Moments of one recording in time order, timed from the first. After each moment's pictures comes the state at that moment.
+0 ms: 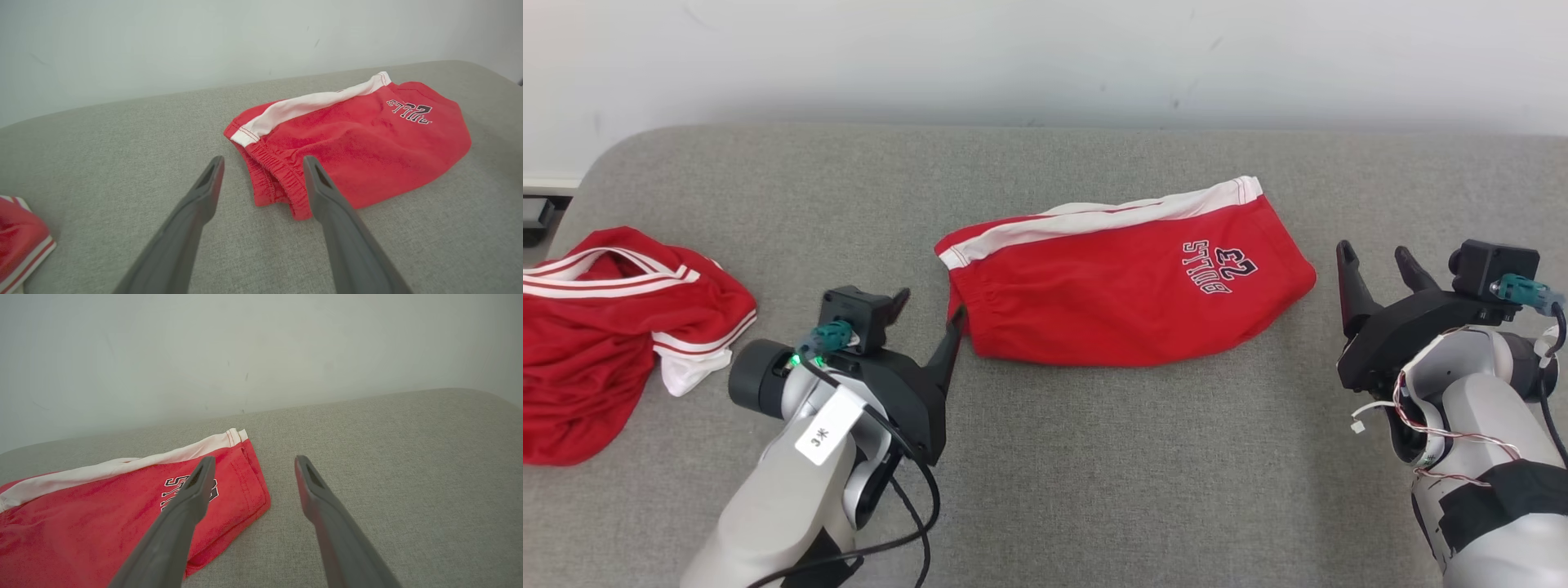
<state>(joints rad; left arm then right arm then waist) -0.68 0.11 -0.59 0.72 -0.35 -0.05 -0.03 -0.54 -0.14 0.01 0.60 0.39 -0.01 0.03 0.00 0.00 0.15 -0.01</state>
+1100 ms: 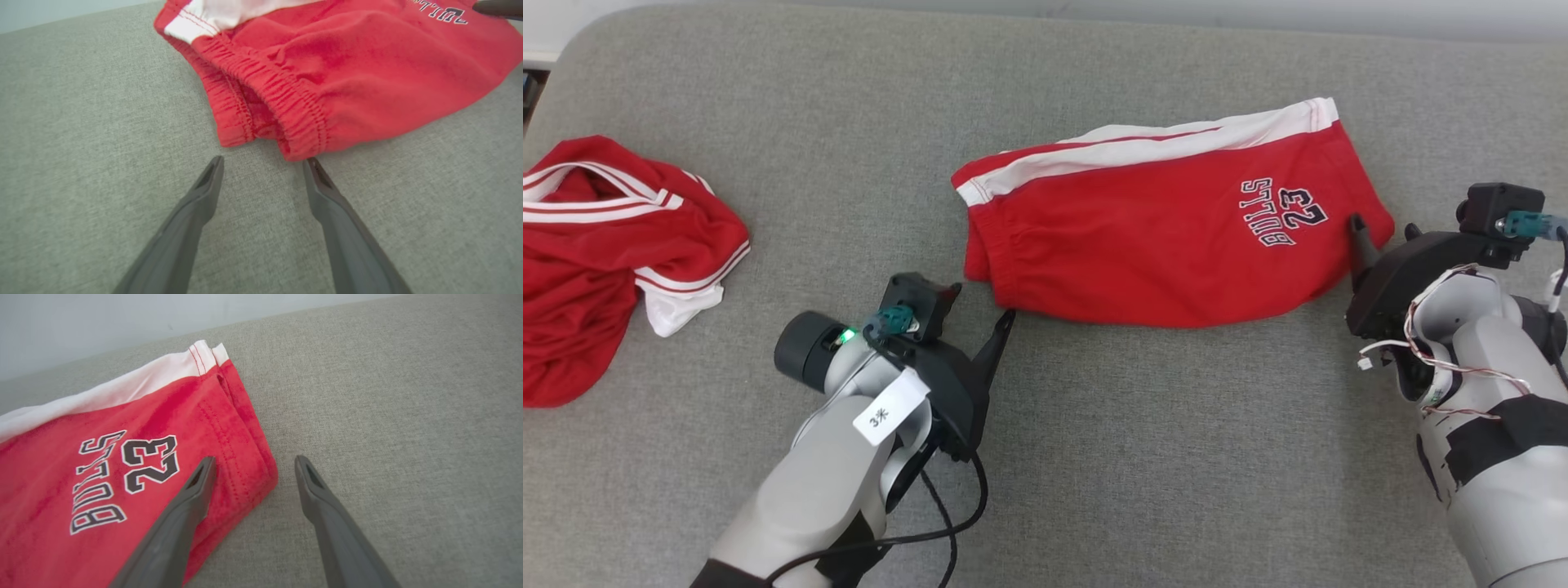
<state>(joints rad) -0.74 0.07 -0.70 0.75 -0.31 -0.10 0.02 -0.71 -0.14 0.00 0.78 0.41 -0.06 0.15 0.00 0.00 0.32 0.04</state>
